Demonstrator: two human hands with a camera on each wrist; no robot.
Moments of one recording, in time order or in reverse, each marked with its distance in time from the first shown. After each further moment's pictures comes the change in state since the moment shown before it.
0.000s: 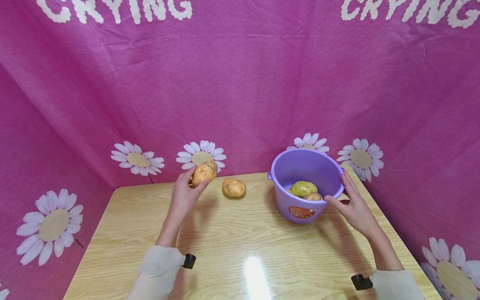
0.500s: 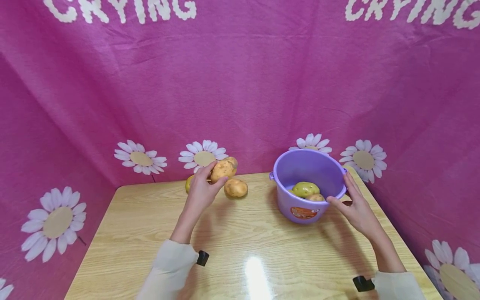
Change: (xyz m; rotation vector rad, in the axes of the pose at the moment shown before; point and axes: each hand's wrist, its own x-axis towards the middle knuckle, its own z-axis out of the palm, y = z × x) left_hand 0.001 0.038 0.021 -0.041 -0.026 0.128; right_hand -0.001 0.000 0.001 -0.005 -0.001 -0.015
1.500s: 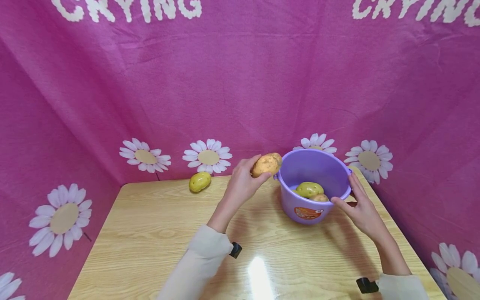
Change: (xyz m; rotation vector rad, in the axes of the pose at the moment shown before) left_hand 0.012 0.068 0.062 0.040 -0.125 0.111; right_hand 0.004 0.028 0.004 -0.050 0.025 -0.005
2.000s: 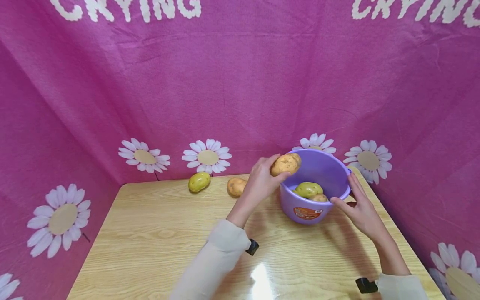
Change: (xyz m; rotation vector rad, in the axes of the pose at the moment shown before) left_hand 0.015 0.024 0.037 -0.008 -0.060 0.002; right_hand 0.000 -0.003 -0.001 0.003 -0.004 0.006
